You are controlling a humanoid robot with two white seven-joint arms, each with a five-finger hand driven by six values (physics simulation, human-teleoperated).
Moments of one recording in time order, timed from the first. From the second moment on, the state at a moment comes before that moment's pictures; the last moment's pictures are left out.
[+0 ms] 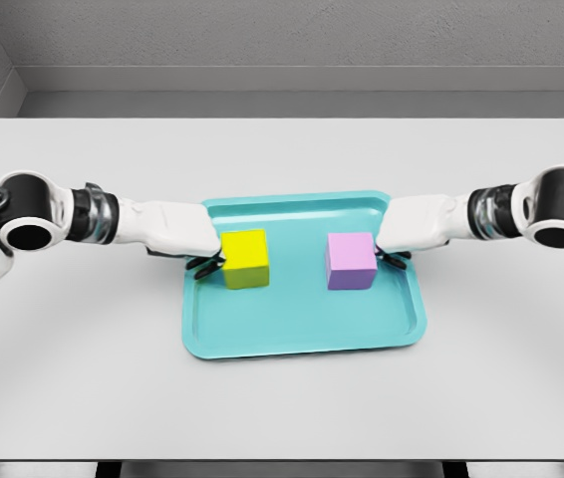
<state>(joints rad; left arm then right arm) -0.85 0.69 -0.98 -1.47 -0.43 -0.60 -0.62 -0.89 -0.76 1.01 -1.48 0.62 -0.61 0.61</state>
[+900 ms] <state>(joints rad) -1.02 0.61 -0.95 -1.20 -0.46 -0.61 -0.61 -0.79 -0.92 0.90 -1.60 0.55 -0.61 0.61</state>
